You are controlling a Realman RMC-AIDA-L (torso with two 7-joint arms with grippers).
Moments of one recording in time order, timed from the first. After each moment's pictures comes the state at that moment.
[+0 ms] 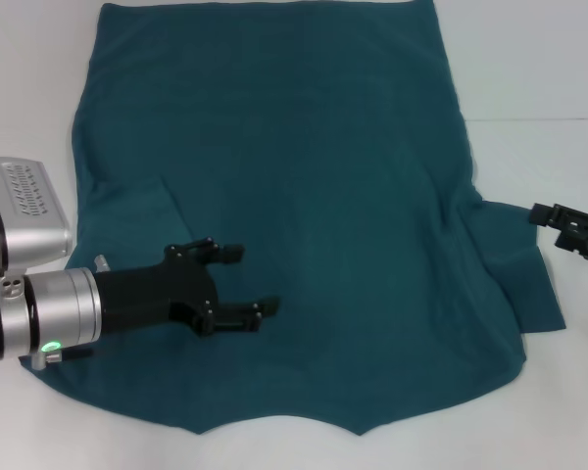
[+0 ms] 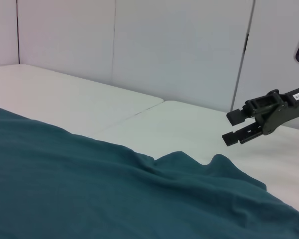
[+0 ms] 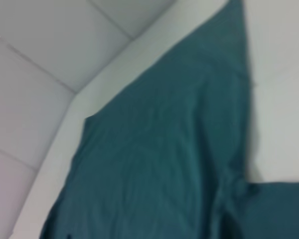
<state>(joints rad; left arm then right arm) -0.54 -2.16 0.71 0.64 2.02 1.37 -1.23 0.47 2.04 -0.50 -0.62 -2.02 -1.23 2.14</state>
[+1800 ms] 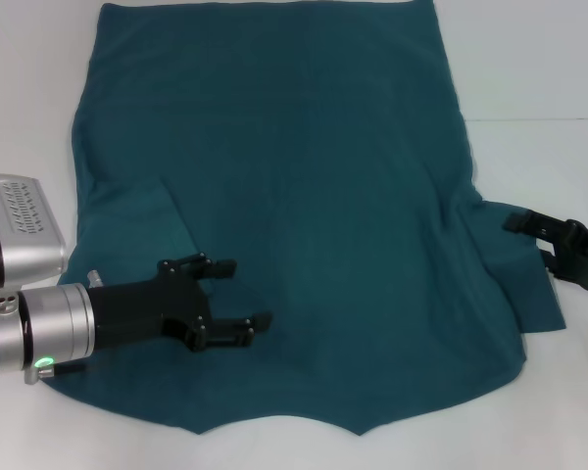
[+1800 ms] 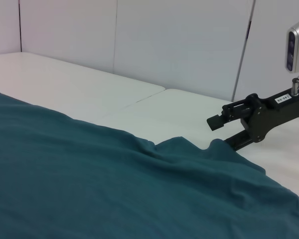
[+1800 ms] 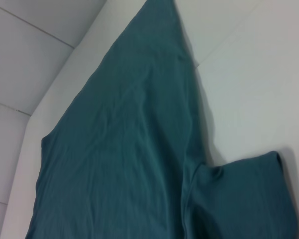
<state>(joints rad) -0.51 -2.17 0.71 0.64 2.04 1.36 -1.22 0.51 2.08 -0.49 -0.56 -2.07 -1.07 2.30</state>
